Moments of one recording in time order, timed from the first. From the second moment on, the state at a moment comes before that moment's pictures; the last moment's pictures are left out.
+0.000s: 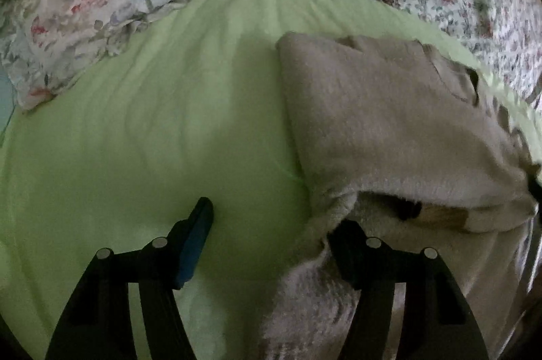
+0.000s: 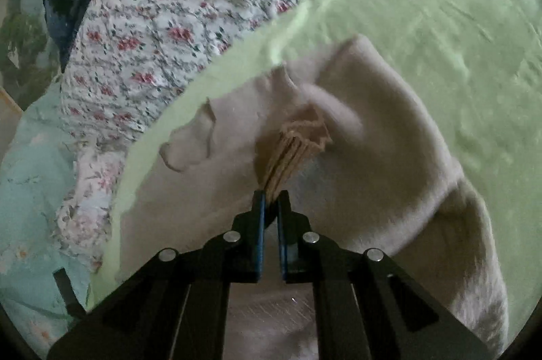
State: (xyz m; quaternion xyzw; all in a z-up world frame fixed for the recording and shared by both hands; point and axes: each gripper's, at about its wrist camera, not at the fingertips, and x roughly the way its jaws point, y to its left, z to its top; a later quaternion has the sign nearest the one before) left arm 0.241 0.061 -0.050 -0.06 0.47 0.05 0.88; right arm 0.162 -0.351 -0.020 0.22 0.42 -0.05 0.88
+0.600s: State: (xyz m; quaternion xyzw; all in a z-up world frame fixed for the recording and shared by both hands) left arm 0.235 0.096 -0.054 -0.18 0.45 0.03 0.87; right arm 0.143 -0.366 -0.023 0.22 0.46 -0.09 0.85
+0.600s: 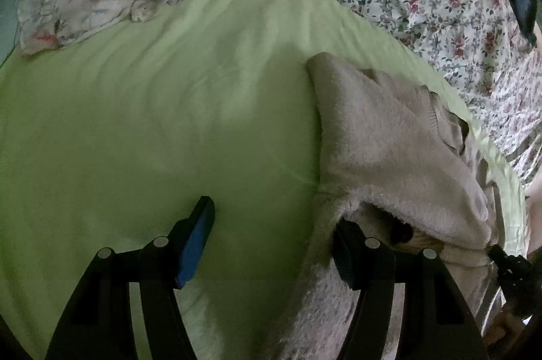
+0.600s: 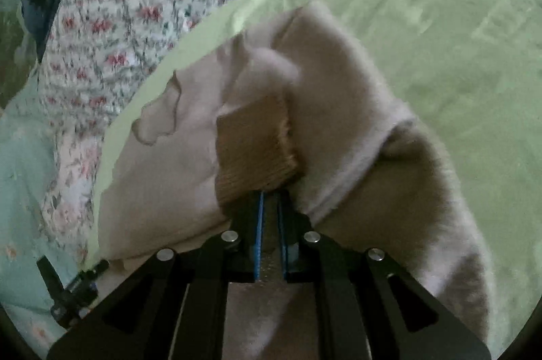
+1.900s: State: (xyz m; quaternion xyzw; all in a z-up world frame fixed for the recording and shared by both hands) left arm -0.045 0.079 -0.074 -0.17 0.51 -0.24 0.81; right arm -0.136 -0.377 0.038 0.22 0.54 0.02 0.82
